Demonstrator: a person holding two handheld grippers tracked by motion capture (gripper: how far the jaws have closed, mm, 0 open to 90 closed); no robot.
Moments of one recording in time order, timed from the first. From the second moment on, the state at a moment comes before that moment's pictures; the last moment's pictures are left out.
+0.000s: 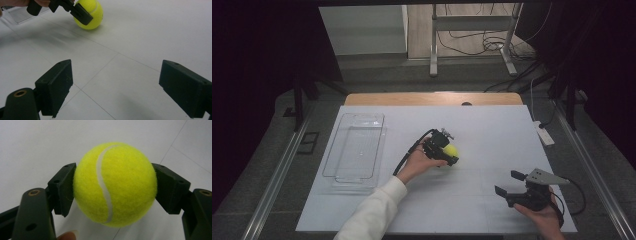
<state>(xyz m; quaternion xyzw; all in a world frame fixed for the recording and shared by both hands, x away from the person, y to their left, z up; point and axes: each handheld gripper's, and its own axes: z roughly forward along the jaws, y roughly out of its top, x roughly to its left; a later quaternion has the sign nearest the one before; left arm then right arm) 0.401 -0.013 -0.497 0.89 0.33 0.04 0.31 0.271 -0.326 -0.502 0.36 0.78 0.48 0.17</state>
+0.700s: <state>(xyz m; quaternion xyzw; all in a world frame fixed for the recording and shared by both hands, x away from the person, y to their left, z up) 0.386 -0.004 -0.478 0.88 0.31 0.05 0.35 0.271 -0.326 -0.502 0.37 0.78 0.48 0.17</state>
